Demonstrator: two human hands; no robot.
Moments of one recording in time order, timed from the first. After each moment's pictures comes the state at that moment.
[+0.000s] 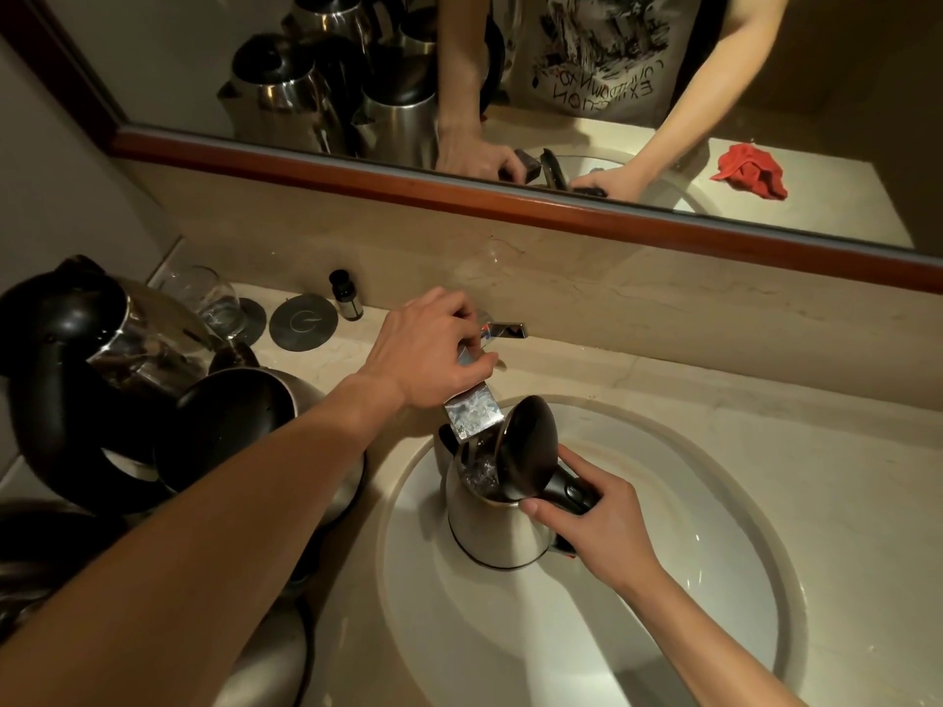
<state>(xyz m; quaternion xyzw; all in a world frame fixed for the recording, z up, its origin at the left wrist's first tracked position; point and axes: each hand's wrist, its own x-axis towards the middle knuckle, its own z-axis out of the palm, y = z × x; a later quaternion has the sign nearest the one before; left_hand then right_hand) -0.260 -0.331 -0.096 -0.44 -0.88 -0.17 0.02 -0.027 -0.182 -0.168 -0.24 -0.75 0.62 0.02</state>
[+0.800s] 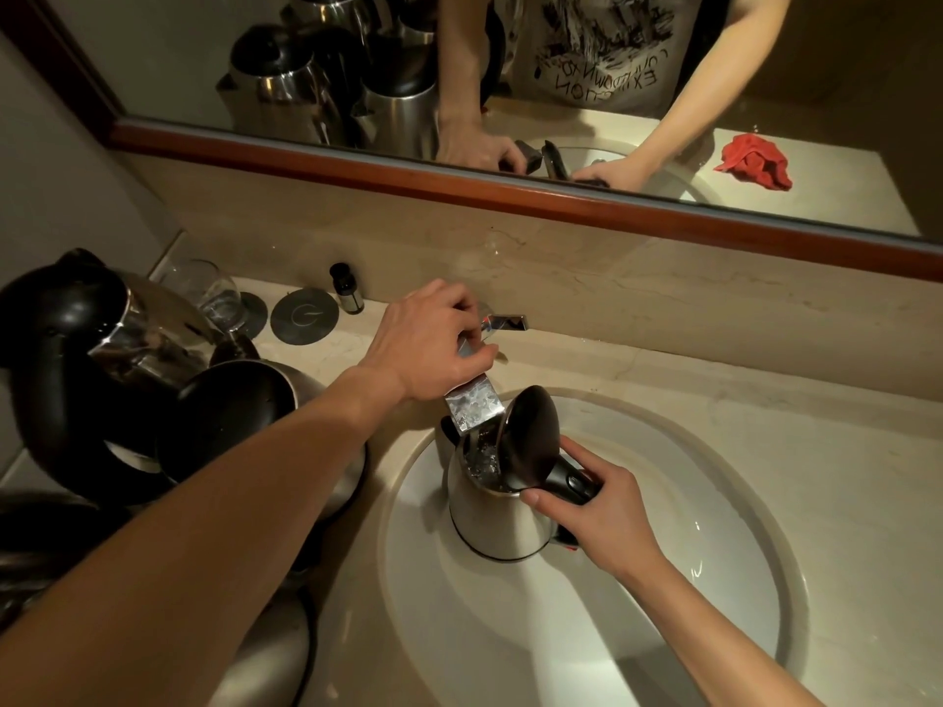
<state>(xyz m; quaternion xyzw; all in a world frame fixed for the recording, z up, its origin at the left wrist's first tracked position) -0.257 -0.331 -0.091 -0.44 -0.88 -0.18 0.01 -0.027 -0.178 -0.169 -0.25 -0.74 0.62 0.01</state>
